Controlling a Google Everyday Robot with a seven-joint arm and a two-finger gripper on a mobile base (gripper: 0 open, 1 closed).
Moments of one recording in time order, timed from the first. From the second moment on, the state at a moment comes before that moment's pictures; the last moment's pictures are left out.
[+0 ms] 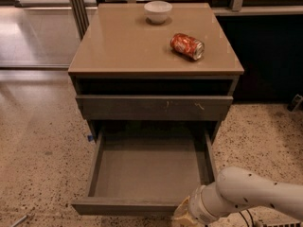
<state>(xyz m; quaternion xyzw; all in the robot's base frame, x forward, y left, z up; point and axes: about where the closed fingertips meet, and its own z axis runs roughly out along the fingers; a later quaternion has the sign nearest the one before) 0.337 -0.092 0.503 -0.54 0.80 0.23 0.15</state>
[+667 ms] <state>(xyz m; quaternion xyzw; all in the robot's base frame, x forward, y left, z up) 0.328 -0.074 0.474 -0.54 0.79 0.23 0.17</state>
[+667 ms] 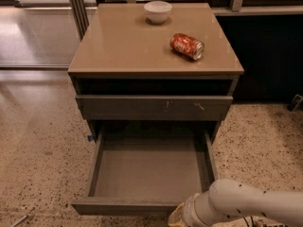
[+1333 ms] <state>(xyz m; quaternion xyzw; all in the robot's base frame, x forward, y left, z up) 0.359 -0.050 0.469 -0.54 0.79 0.24 0.19</state>
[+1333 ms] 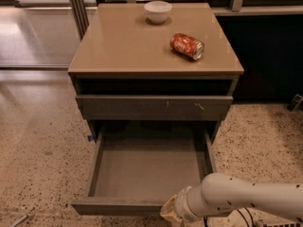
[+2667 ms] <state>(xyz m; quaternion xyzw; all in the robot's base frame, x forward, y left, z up) 0.398 -0.019 0.417 -0.52 0.79 0.24 0.23</state>
